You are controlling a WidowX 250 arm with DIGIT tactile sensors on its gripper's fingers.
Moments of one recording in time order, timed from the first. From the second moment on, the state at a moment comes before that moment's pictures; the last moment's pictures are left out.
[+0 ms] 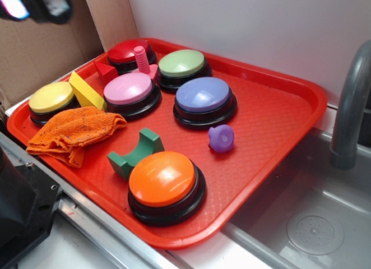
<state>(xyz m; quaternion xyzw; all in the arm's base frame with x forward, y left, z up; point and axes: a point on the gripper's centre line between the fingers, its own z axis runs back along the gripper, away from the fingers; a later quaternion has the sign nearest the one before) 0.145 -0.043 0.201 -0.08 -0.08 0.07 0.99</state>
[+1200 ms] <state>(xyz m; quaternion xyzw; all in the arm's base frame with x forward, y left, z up) 0.250 -0.133 0.025 -0.04 -0.04 0.09 0.99</state>
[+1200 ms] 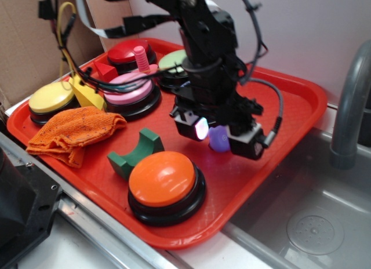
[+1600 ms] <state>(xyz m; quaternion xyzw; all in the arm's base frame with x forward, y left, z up) 0.256 -0.136 0.020 -0.01 -0.06 0.09 0.99</state>
